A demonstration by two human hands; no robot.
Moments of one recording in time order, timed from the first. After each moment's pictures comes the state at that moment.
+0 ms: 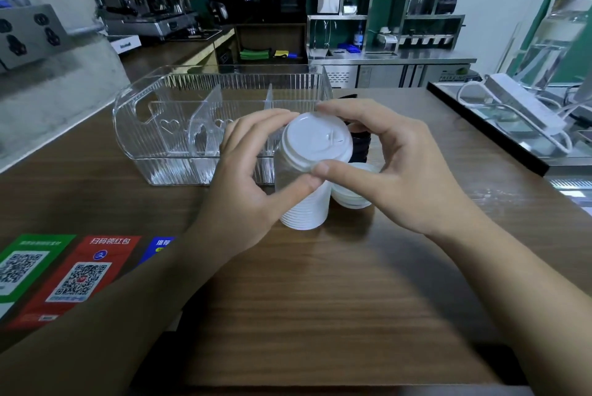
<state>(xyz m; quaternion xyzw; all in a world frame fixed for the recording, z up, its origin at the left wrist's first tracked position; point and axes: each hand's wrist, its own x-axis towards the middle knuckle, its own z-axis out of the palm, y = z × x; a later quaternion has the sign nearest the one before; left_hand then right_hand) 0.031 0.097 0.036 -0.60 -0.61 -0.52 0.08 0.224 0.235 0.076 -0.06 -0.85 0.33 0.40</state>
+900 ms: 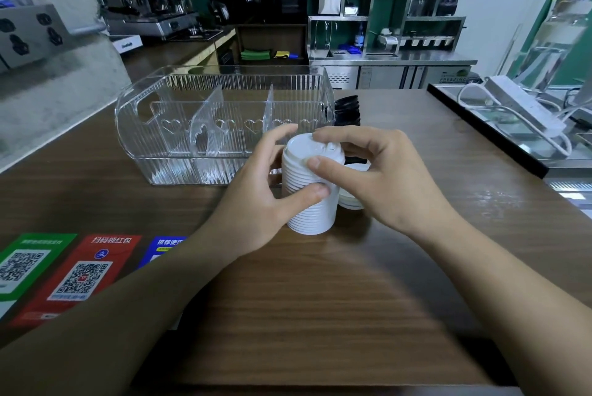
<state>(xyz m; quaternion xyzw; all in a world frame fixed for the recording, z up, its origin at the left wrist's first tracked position) 0.024 0.108 0.017 -0.57 -0.61 -0.53 -0.16 0.208 0.238 0.060 -0.17 -0.83 0.37 0.38</state>
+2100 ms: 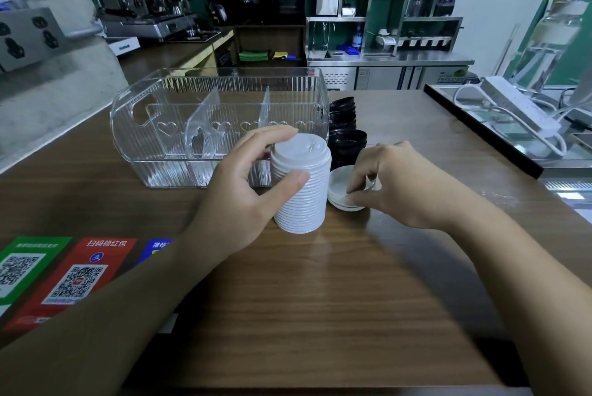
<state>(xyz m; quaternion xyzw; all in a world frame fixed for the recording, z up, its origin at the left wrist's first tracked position) 0.021 0.102 0.027 -0.59 -0.60 -0.54 -0.02 0.235 0.281 0.062 -0.21 -0.95 0.13 0.18</state>
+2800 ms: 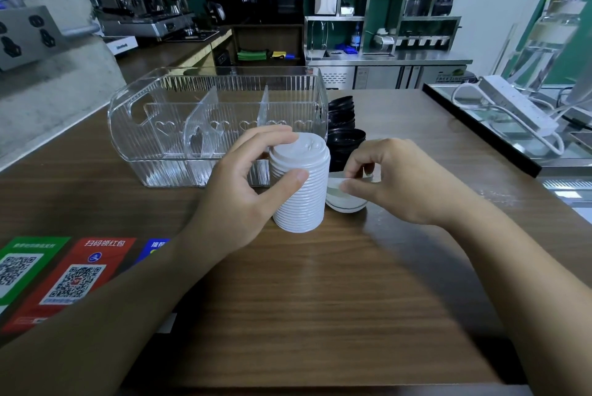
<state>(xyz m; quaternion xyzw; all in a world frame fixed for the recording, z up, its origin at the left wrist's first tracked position) 0.021 0.103 0.028 -0.59 -0.60 -0.53 0.00 0.236 0.277 0.066 -0.21 -0.93 0.19 0.21</state>
